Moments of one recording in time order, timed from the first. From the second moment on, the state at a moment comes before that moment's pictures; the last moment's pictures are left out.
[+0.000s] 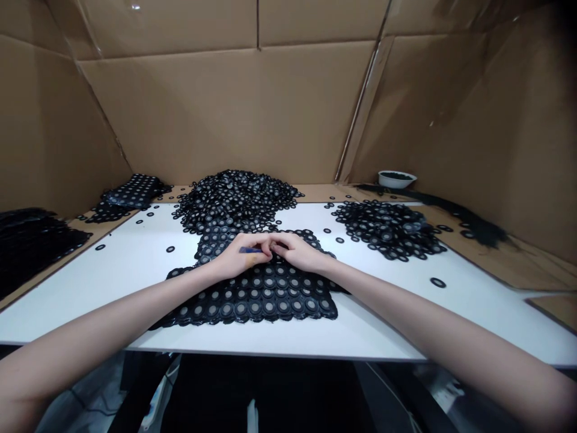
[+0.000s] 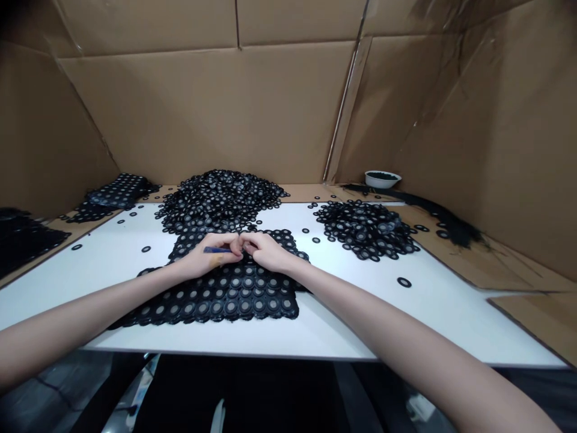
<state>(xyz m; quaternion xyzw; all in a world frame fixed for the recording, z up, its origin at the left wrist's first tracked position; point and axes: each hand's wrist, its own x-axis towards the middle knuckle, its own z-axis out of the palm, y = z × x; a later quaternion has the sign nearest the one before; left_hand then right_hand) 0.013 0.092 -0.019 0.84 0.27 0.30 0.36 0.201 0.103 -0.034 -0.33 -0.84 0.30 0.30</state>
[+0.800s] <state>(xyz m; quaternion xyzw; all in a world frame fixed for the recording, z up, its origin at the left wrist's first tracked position) 0.017 0.085 -0.018 0.88 0.26 0.29 0.28 0.201 0.102 -0.034 -0.34 -0.85 0.27 0.29</state>
